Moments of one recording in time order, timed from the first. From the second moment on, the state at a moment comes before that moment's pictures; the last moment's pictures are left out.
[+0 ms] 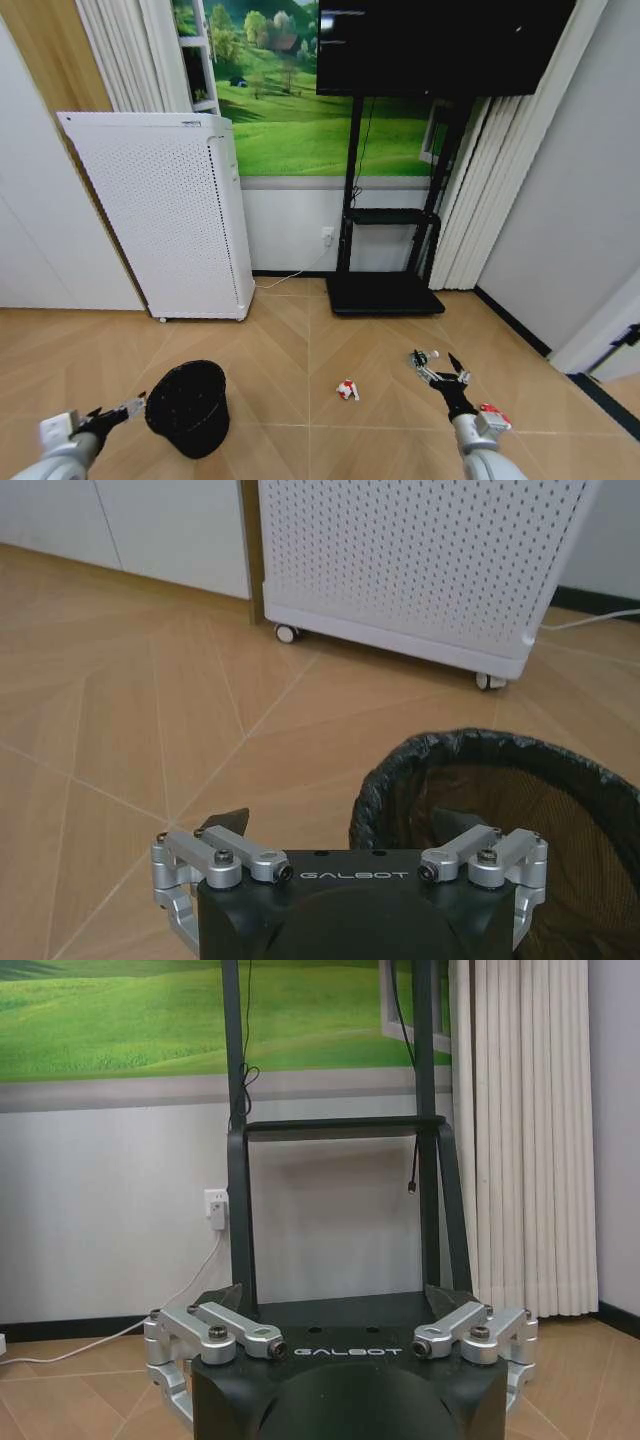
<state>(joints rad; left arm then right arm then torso) 1.59 -1.18 -1.02 -2.00 -0.68 0.70 -0.19 -1.48 1.40 0.83 1.82 0.31 0.10 -0.16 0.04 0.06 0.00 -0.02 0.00</state>
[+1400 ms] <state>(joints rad) 1.38 -1.15 -0.87 -1.68 -0.55 0.70 -0.10 -1.49 1.41 0.83 1.82 0.31 0.09 -0.15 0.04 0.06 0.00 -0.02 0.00</state>
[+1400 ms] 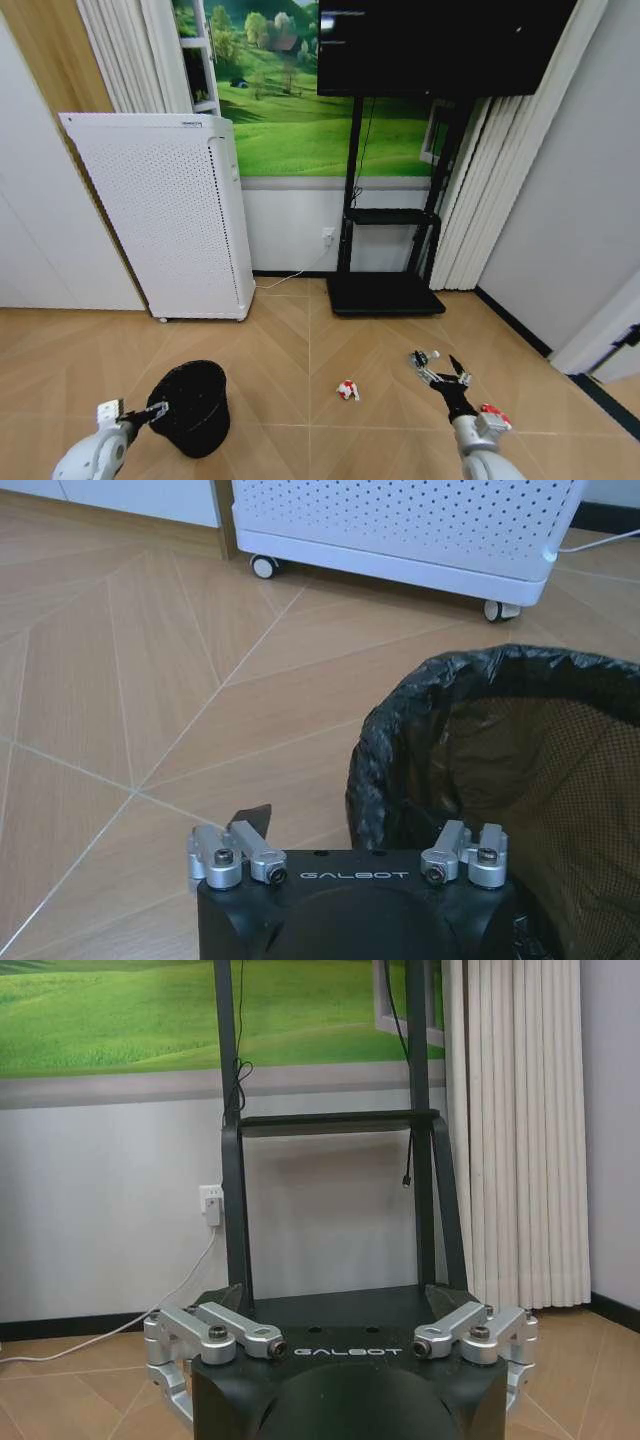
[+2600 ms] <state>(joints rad) 1.41 -1.19 -0.89 -1.76 -0.58 0.72 -0.13 -1.47 1.38 0.83 1.80 0.38 0.11 -0.16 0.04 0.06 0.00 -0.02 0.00</state>
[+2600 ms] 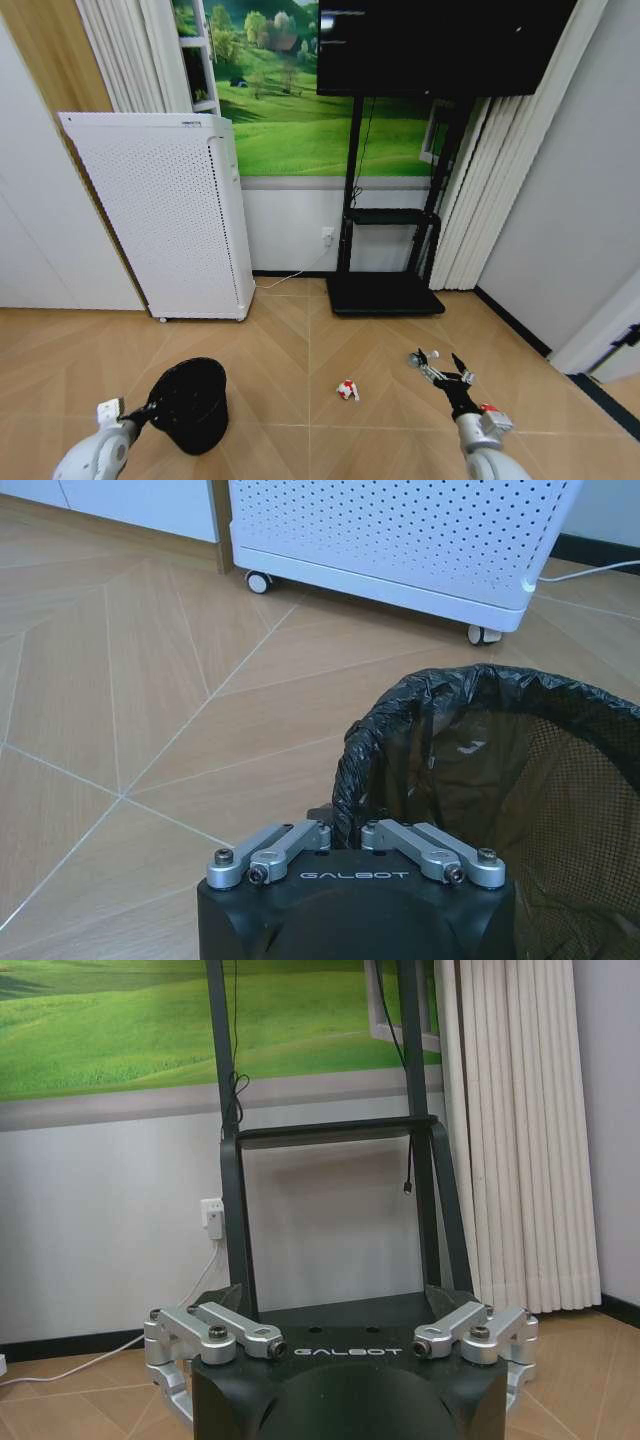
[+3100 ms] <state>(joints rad) 1.35 -1.19 -0.89 -1.78 -0.53 0.59 -0.15 -1.48 1.37 0.84 1.80 0.38 0.11 -0.16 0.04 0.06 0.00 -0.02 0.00</state>
